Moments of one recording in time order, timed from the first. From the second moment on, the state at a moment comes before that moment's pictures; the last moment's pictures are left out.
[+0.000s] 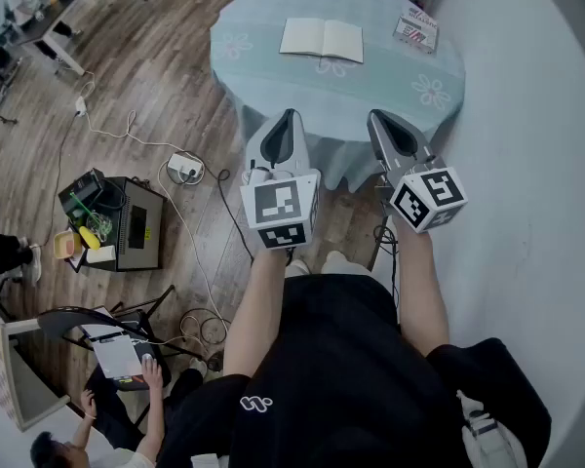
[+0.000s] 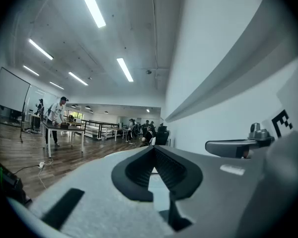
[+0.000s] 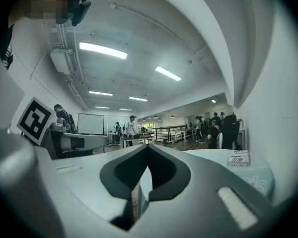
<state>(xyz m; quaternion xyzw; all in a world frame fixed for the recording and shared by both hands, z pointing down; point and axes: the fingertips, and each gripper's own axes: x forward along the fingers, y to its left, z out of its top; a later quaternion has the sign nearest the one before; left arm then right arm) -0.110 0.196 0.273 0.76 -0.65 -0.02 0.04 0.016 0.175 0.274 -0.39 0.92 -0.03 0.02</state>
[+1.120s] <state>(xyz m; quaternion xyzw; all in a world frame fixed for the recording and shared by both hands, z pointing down) -0.102 0.139 0.311 0.78 -0.62 0.00 0.07 0.038 0.122 0.297 -0.42 0.90 -0.06 0.05</state>
